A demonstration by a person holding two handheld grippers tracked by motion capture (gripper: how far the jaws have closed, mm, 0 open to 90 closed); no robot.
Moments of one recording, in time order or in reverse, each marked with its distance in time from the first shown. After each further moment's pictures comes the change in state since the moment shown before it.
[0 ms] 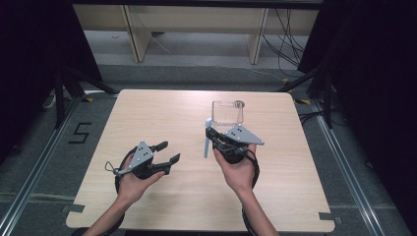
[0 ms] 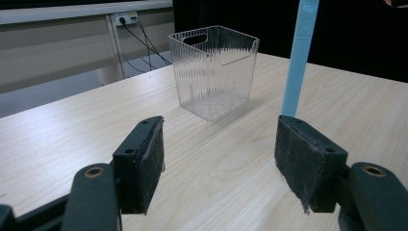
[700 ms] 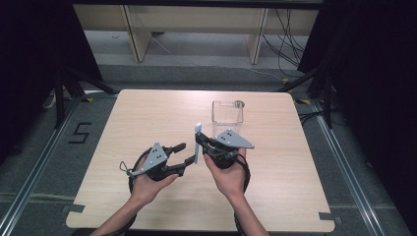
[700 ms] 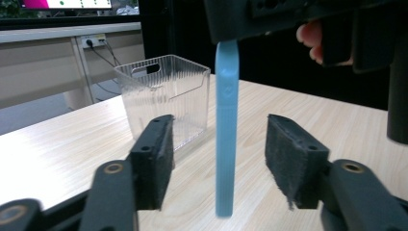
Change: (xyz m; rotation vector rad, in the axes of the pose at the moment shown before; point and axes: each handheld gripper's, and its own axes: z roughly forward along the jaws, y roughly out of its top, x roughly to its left) left arm -0.033 0.013 0.021 -0.068 -0.103 0.017; right arm 0.024 -0.006 0.008 0.013 0.053 0.019
